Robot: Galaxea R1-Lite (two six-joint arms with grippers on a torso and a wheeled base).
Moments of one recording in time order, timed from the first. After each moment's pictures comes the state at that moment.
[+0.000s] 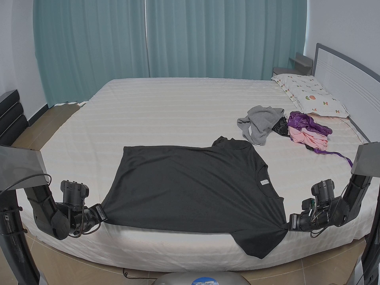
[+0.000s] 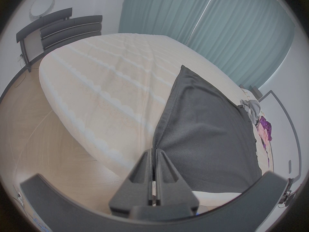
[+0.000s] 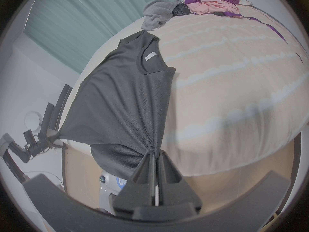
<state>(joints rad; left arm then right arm) -0.07 2.16 -0.40 -0.92 0.08 -0.61 0.06 2.20 -0.45 -0.73 0.30 0.28</state>
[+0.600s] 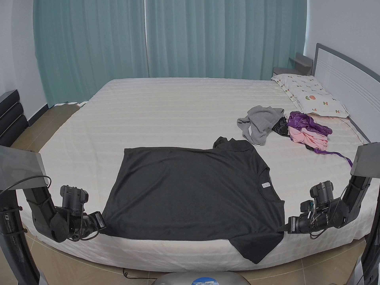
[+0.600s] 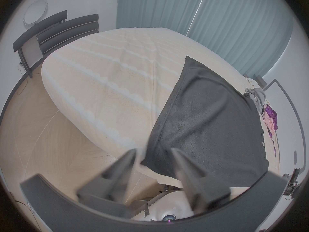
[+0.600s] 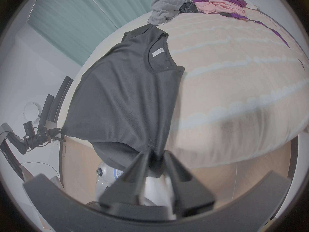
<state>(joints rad) -0.06 2.16 -0.36 -0.88 0.08 -0.54 0.09 2.19 -0.43 -0.72 0.30 0.25</state>
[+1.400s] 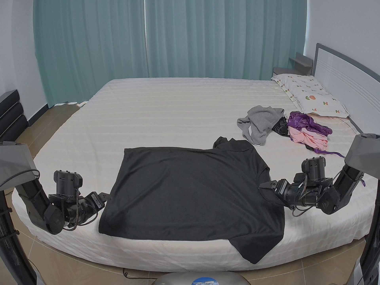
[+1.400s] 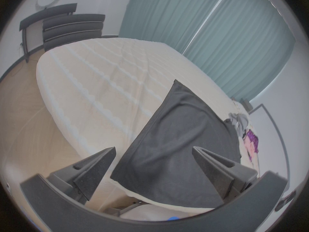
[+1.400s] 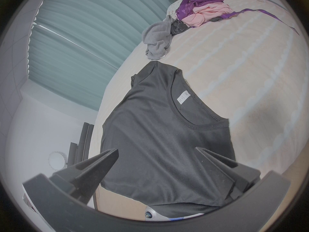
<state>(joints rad) -0.07 2.05 -0.42 -0.89 0.03 -0.69 0.17 2.19 -0.67 -0.83 0.30 0.76</state>
